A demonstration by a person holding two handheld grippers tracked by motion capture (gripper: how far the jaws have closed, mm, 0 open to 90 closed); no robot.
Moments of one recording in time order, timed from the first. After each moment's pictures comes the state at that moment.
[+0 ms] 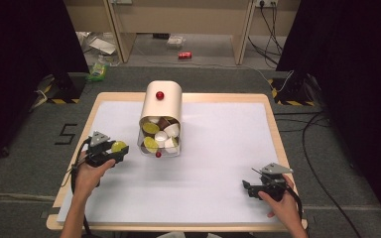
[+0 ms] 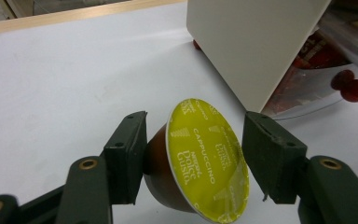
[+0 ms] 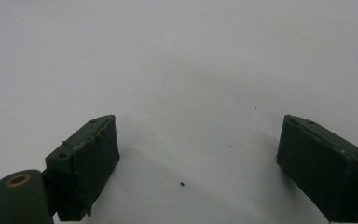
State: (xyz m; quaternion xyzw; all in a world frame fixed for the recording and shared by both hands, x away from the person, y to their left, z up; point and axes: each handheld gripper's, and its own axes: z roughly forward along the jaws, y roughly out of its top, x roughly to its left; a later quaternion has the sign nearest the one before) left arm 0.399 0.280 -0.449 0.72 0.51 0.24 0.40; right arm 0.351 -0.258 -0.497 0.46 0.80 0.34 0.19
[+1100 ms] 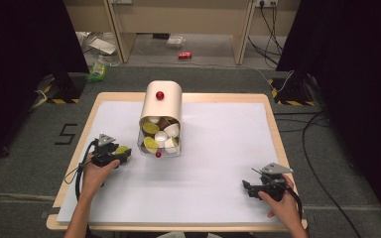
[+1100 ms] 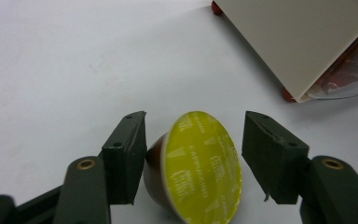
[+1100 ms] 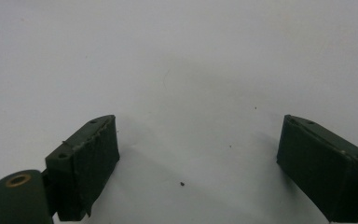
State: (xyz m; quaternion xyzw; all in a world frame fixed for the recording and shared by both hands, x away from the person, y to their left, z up) left arm 0.417 0.280 -0.481 0.73 0.52 0.23 0.38; right arm 0.351 -0.258 -0.497 0.46 0.80 0.34 0.19
